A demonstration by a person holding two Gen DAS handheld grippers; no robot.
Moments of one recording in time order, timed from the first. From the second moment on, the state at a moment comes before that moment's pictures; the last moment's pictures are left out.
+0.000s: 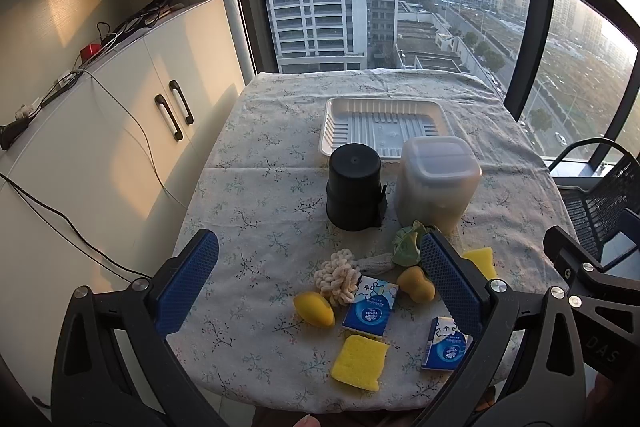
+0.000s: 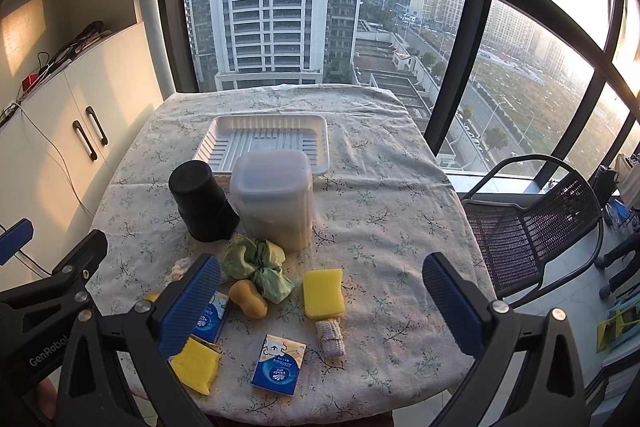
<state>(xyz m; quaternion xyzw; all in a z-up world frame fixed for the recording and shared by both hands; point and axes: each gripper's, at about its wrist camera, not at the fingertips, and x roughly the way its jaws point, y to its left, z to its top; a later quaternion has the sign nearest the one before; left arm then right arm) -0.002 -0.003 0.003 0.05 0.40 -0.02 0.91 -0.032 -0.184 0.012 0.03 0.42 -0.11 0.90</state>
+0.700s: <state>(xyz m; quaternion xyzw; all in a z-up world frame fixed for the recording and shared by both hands) -0.002 -0.003 0.003 0.05 0.40 -0.02 0.91 -0.031 -0.184 0.013 0.03 0.42 -0.11 0.90</state>
